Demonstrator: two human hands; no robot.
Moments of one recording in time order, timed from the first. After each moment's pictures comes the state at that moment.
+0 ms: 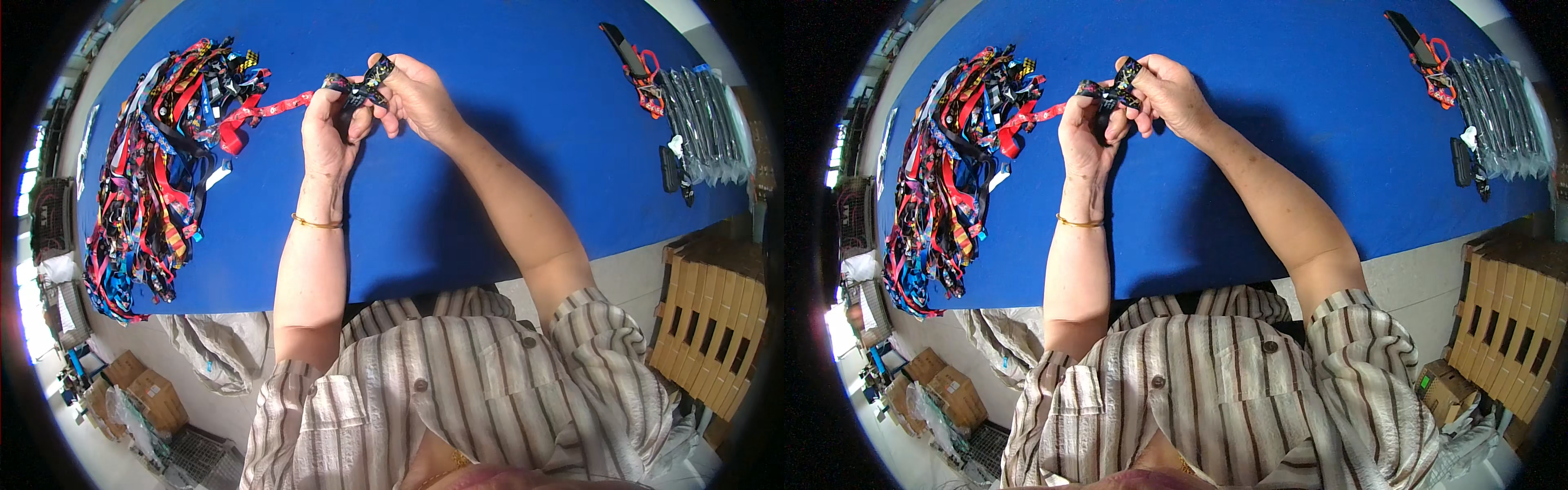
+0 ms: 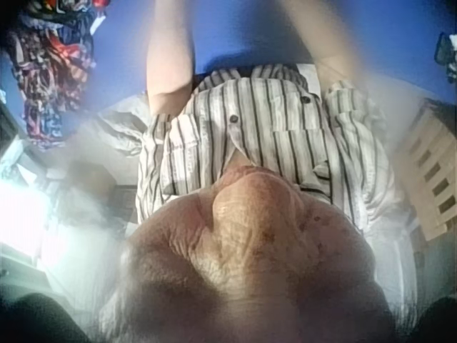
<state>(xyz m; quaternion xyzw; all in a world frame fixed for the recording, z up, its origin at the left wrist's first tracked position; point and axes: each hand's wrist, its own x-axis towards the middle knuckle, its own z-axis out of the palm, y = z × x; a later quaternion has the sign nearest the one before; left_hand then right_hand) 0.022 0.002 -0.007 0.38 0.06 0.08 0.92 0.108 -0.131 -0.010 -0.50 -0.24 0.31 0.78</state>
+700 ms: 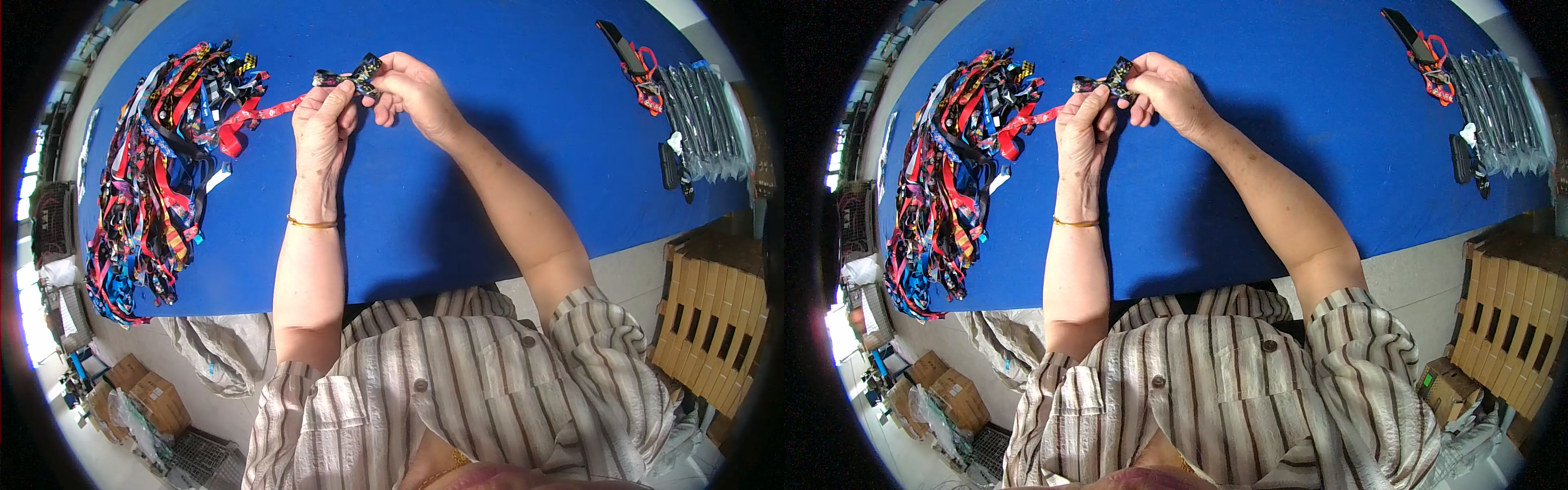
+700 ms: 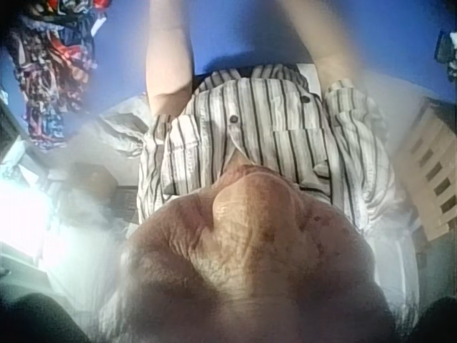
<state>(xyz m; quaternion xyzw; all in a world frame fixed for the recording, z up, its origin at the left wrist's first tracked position) 0.026 0.006 -0.008 0.48 0.10 0.15 0.86 0.111 -0.134 -0.005 -0.54 -0.23 0.30 0.76</state>
